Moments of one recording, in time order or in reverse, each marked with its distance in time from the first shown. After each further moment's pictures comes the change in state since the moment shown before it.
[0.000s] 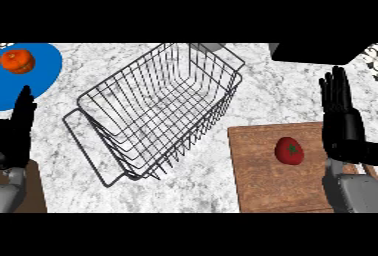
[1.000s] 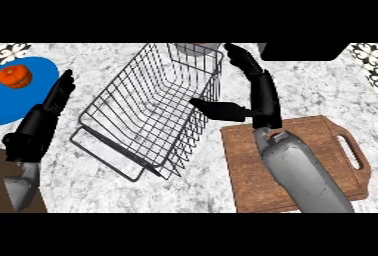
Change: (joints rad) left arm -0.067 0.003 -0.107 -0.116 0.015 -0.229 -0.116; right arm -0.391 0.065 0.385 0.075 0.227 -0.287 0.481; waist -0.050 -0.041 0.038
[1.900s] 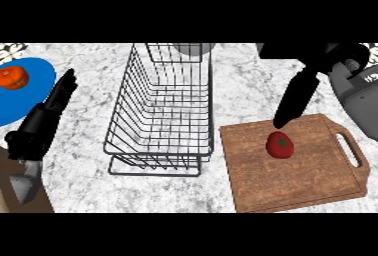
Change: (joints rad) left arm -0.013 -0.013 0.006 0.015 -0.007 -0.016 -0.003; right arm -0.379 -0.482 0.109 0.001 -0.217 0.988 0.690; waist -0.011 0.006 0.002
